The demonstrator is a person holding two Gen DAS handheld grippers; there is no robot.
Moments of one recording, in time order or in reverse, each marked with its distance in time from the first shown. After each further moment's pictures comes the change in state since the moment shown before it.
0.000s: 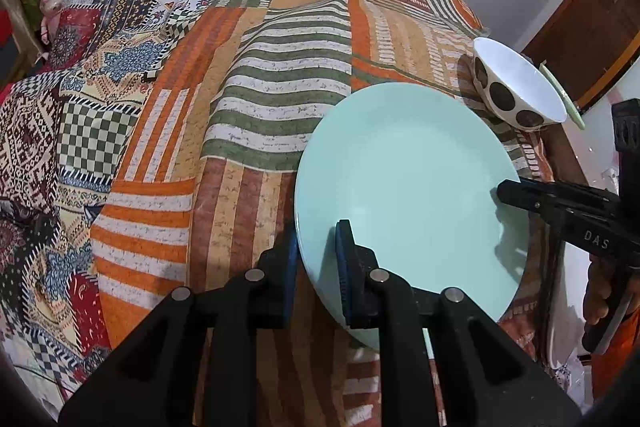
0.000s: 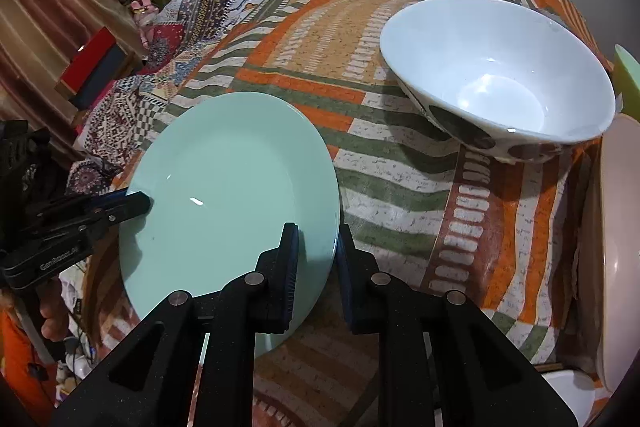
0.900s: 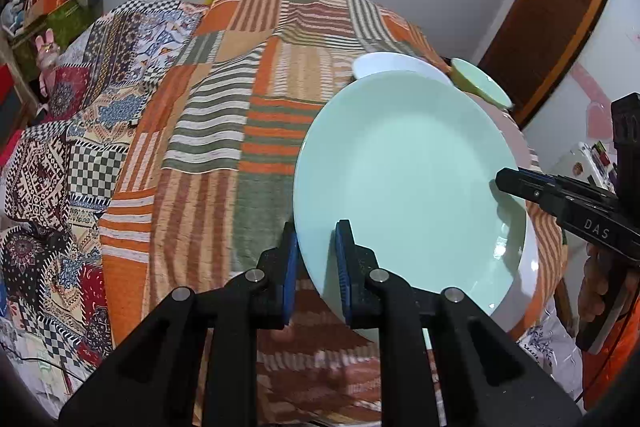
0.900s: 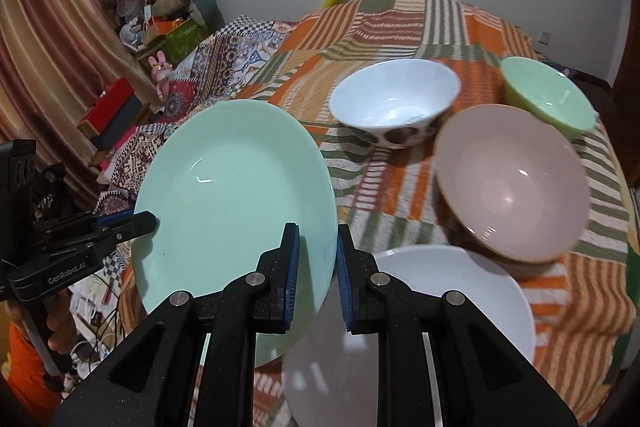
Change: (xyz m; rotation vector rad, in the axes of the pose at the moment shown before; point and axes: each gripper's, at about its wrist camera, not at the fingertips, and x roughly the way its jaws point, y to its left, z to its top) left arm -0.095 -0.103 -0.041 0.134 -0.118 -0.024; right arm -0.115 -0.015 -0.059 0.058 -0.213 -0.025
